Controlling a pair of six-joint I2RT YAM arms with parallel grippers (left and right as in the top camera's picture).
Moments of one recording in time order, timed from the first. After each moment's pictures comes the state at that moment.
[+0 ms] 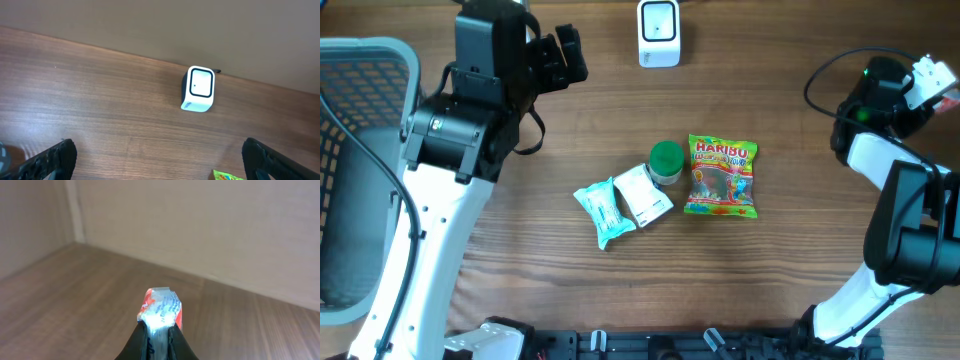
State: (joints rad) left arm -0.28 1.43 1.65 -0.82 -0.16 -0.40; right arm -0.22 1.93 1.03 0.55 1.03 0.18
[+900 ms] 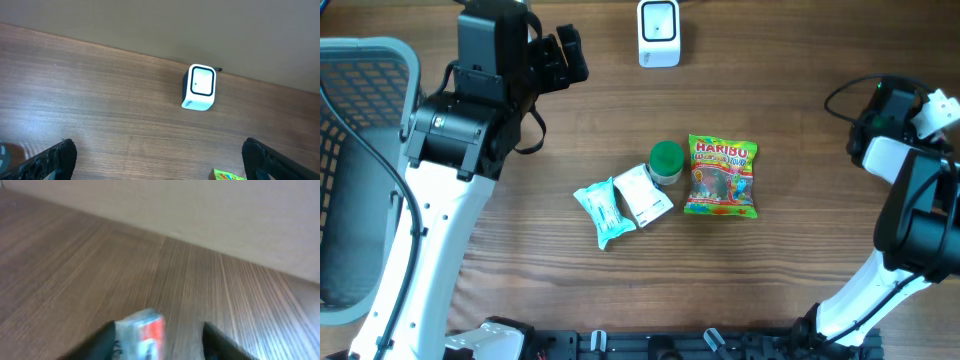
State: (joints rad) left arm -0.28 1.43 1.65 -0.83 -0.16 -0.41; right arm -0.34 2.02 1.04 0.31 1.05 0.35
